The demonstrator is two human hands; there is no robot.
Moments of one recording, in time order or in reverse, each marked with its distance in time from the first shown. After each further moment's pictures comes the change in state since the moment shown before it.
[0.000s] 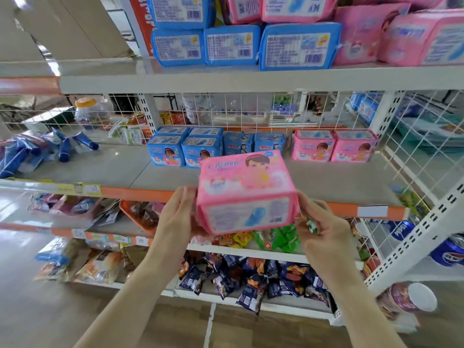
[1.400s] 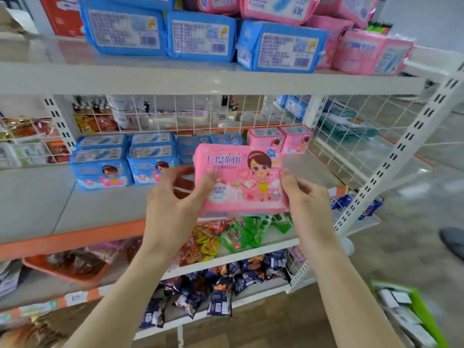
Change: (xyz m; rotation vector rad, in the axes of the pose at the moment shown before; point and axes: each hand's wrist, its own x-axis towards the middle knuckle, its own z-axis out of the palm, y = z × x) left_hand 0.130 -0.012 -0.049 0.111 -0.223 0.229; right_hand 0.060 -0.054 0.111 -0.098 0.410 0.294
